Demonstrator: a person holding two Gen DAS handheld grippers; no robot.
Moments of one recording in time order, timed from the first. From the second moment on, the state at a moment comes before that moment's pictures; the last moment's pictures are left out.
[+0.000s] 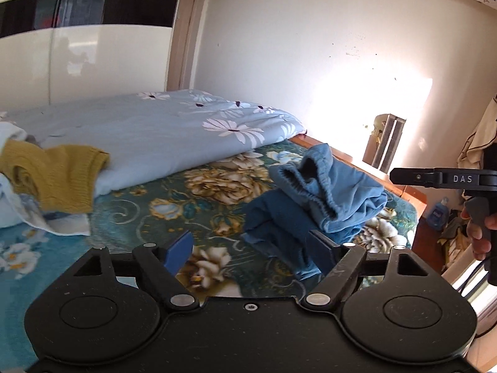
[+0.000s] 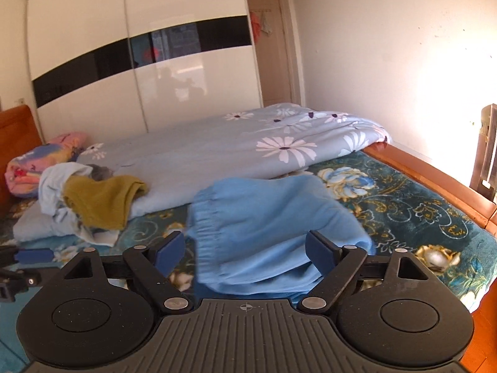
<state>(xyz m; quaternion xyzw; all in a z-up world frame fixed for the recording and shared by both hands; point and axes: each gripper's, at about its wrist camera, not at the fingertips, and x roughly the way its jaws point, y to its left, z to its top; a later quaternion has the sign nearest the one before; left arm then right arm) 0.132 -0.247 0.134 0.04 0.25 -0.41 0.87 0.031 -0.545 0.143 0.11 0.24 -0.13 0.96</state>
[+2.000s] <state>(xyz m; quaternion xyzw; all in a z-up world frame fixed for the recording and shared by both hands) 0.038 0.083 -0.025 -0.02 0.32 -0.03 0.95 0.027 -0.111 -0.023 0.05 0.37 -0.02 0.93</state>
